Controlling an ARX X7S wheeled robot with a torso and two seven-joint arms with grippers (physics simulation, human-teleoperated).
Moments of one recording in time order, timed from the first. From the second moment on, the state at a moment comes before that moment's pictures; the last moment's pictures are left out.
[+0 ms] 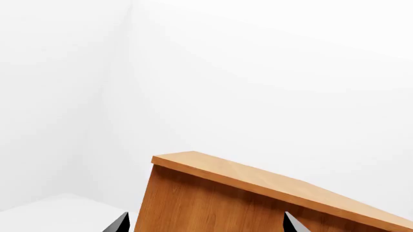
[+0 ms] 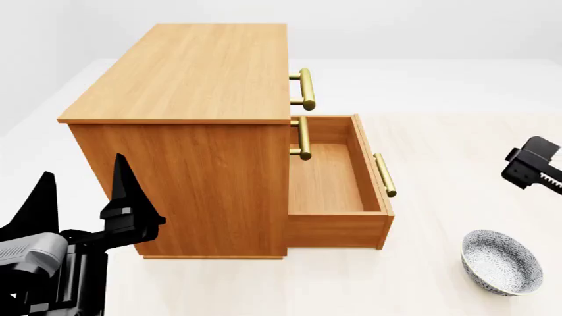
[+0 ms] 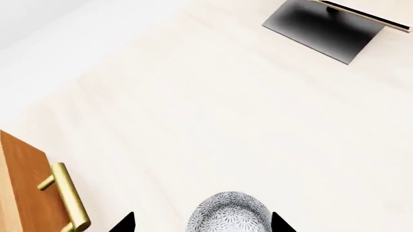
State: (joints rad) left arm 0.03 -0.34 0.03 0.66 -0.49 -0.03 -0.39; right arm 1.31 1.30 -1.11 -0.19 2.22 0.28 1.27
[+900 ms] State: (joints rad) left arm 0.03 -0.35 0.04 0.65 -0.49 -0.02 -0.40; right arm 1.26 1.45 -1.13 -0.31 2.25 0.20 1.31
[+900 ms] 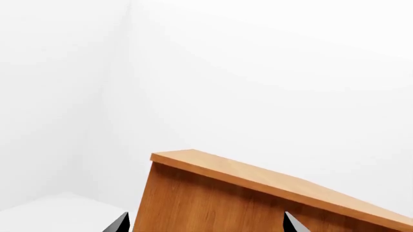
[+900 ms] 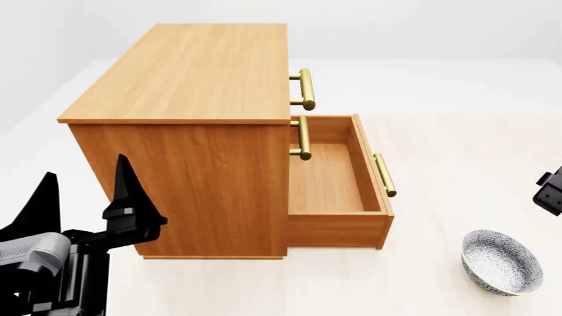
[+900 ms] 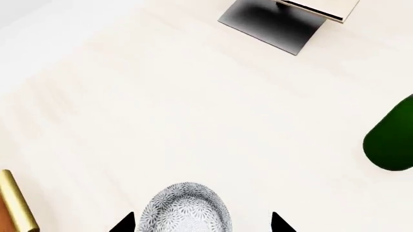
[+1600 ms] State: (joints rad) left arm 0.03 -0.36 0.05 0.64 -0.50 -0.01 -0.41; right arm 1.16 1.50 -1.18 -0.36 2.23 0.08 1.31
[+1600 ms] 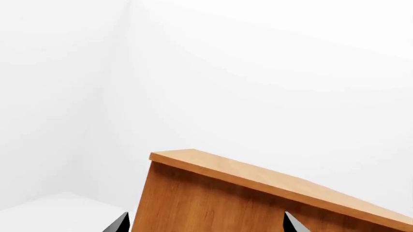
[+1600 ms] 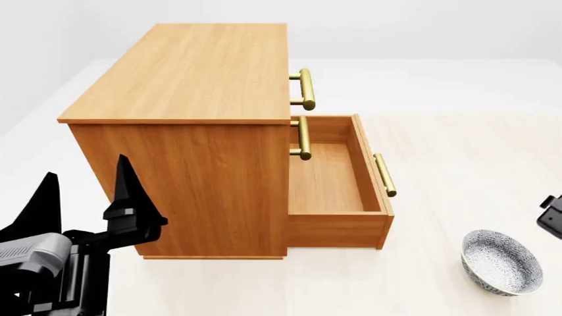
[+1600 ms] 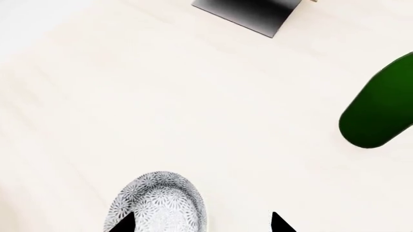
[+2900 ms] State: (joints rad) left arm 0.03 -0.38 0.06 0.64 -0.50 -0.01 -0.43; right arm 1.05 1.34 -1.25 -0.24 2.18 -0.02 1.29
